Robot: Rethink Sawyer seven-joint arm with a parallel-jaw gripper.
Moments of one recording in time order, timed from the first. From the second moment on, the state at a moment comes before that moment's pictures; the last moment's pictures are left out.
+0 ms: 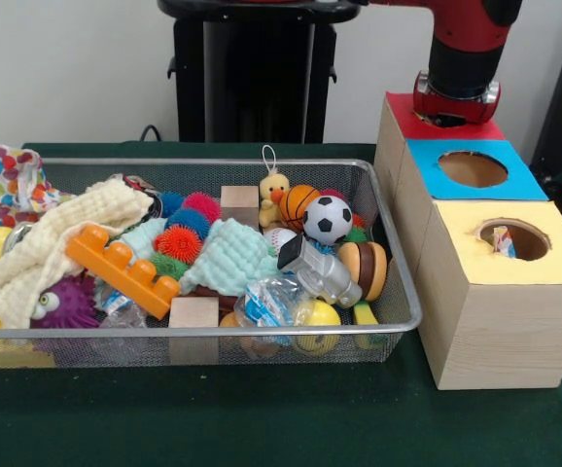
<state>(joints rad) 0.13 -0.60 -0.01 2.03 0.36 0.40 1.84</state>
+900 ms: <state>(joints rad) 0.24 -0.72 -0.16 2.02 0.36 0.52 1.84</state>
